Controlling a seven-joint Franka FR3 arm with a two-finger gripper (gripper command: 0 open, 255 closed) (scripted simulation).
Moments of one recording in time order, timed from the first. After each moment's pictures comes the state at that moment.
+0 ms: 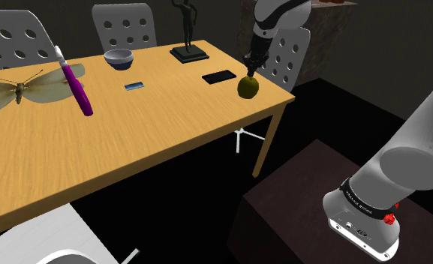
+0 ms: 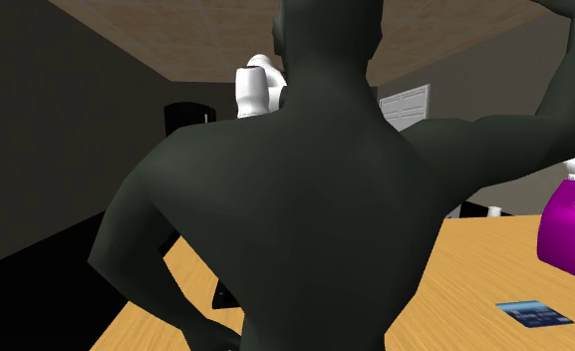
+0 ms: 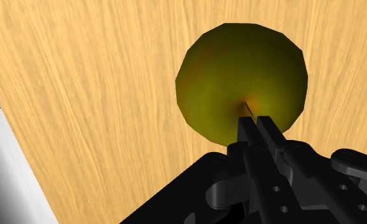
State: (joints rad) arm -0.05 0.08 -0.09 -2.08 0.09 2.26 -0.07
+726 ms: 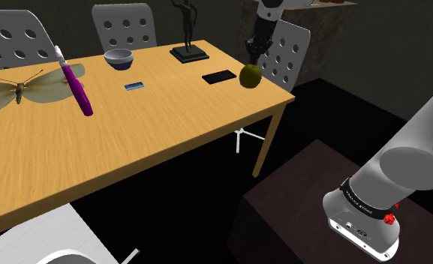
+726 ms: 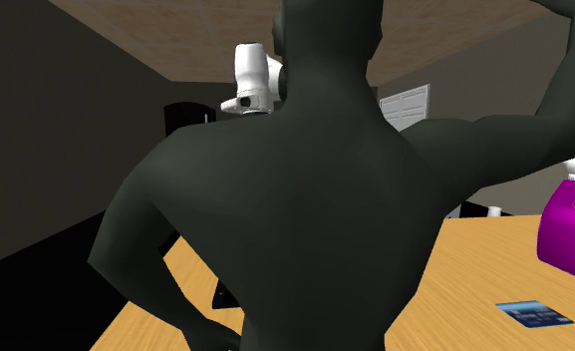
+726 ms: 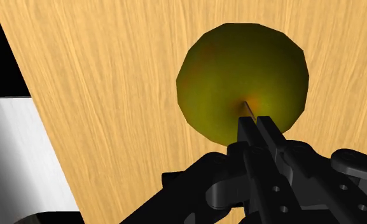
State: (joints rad) arm -0.05 0.03 -0.09 -1.99 0.08 2.12 -0.05
